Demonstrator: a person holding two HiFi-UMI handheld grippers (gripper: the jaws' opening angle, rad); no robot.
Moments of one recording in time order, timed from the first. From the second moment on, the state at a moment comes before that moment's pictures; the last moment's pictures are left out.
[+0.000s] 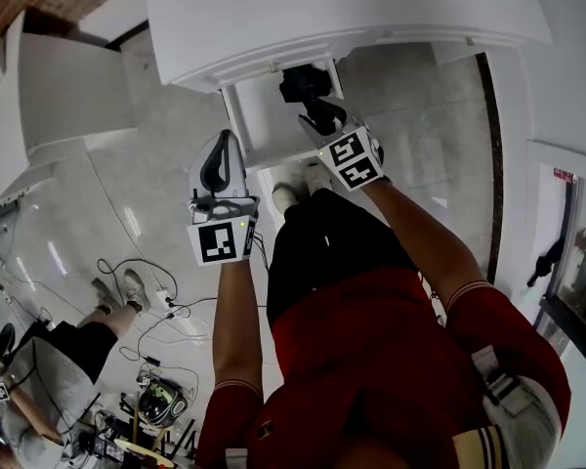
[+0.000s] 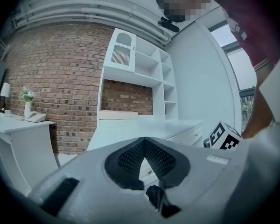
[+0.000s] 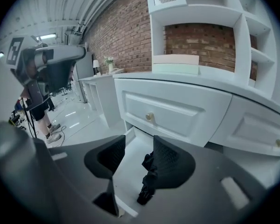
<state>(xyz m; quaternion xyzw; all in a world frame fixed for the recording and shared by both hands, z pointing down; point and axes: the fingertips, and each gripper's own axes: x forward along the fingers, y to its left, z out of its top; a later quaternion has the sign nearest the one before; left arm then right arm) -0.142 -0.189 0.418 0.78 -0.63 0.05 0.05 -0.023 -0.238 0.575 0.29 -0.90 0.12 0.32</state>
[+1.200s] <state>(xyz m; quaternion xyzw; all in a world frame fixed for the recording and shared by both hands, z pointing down) -0.193 -0.245 0.587 0.81 -0.58 0.07 0.09 -0.037 -0.306 0.837 0.34 -0.78 0.23 0.48</state>
